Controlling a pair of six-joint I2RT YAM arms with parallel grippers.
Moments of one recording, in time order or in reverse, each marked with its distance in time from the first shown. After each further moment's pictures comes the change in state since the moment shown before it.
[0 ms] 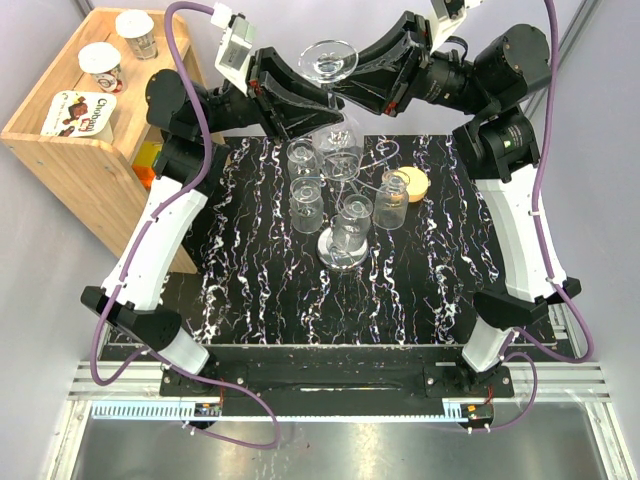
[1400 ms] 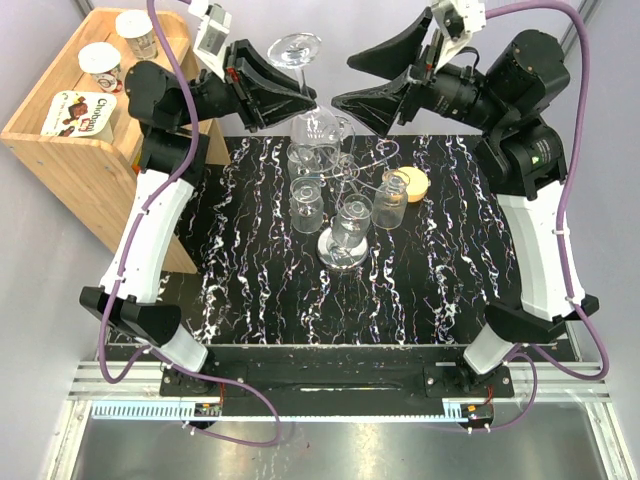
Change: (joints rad) left arm 0.140 0.011 0.003 -0.007 0.069 -0.074; right arm 0.000 -0.090 -0.028 -0.254 0.158 -0.292
